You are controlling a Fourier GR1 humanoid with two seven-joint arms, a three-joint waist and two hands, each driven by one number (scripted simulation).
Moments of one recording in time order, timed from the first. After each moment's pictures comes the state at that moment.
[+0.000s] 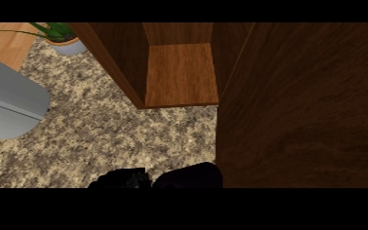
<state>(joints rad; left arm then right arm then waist) -0.43 0.53 -1.15 -2.16 -1.00 1.49 1.37 0.11 -0.13 0.01 -2.36 -0.35 0.25 0.28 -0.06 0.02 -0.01</state>
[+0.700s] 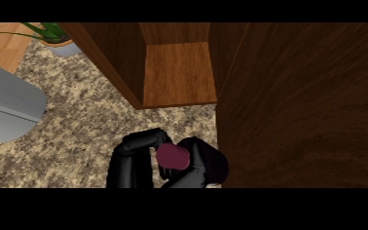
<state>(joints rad) -0.62 0.44 -1.08 -1.96 -0.84 1.49 1.37 0.10 -0.15 -0.05 -2.35 -0.37 0.27 0.27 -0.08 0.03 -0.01</state>
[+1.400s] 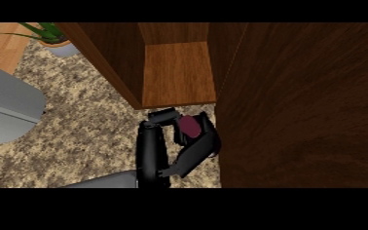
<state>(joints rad) -0.70 0.37 -1.11 -1.70 -0.74 1.50 1.30 0.10 -0.17 -0.09 -2.34 -0.40 0.30 0.26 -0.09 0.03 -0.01</state>
